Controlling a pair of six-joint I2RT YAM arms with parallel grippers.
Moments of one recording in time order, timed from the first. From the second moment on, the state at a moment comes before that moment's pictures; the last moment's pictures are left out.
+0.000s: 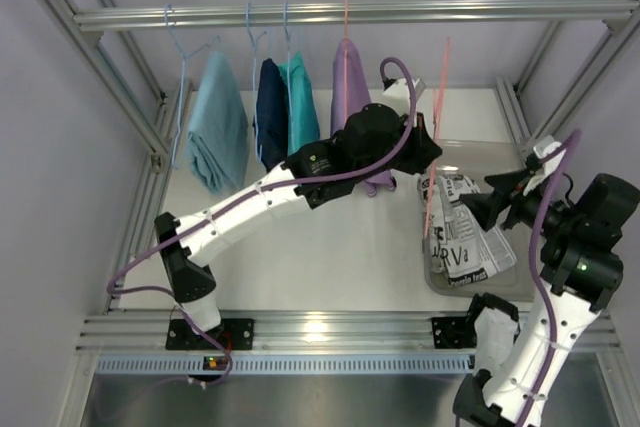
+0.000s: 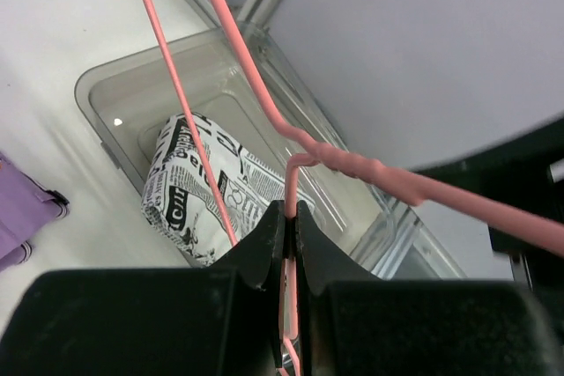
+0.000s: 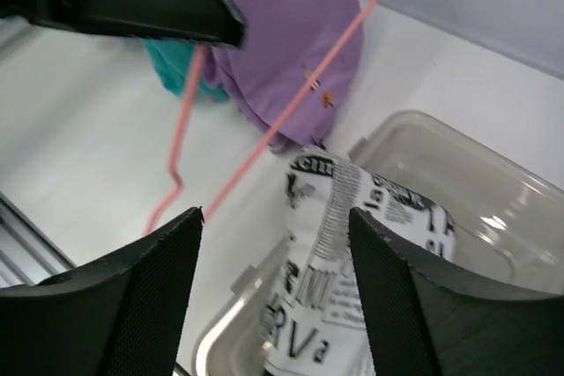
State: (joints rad) left arm -1.07 1.74 1.89 -0.38 -0.09 -0.57; right arm -0.52 0.70 1.23 -1.06 -1.07 -0.45
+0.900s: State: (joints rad) left arm -1.13 1.89 2.09 -0.43 -0.28 -0.72; right arm -0.12 0.81 1.18 -0.69 -0.88 -0.01
